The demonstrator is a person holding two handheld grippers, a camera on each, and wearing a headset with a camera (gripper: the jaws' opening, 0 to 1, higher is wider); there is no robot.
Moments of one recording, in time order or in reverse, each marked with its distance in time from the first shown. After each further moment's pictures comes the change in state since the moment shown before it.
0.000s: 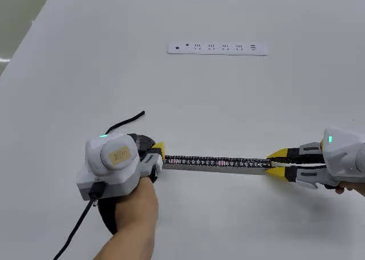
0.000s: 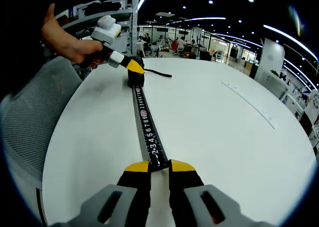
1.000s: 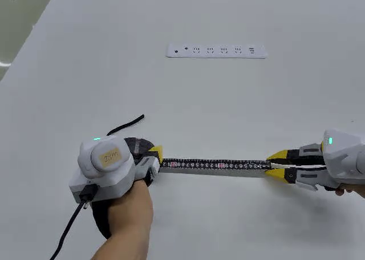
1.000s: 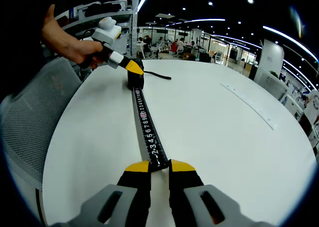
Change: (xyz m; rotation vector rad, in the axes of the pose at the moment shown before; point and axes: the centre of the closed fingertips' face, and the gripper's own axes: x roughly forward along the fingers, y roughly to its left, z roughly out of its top) left arm 0.000 0.000 0.001 -0.029 0.017 -0.030; right arm -0.001 -0.002 0.002 -0.001 -0.014 -0.004
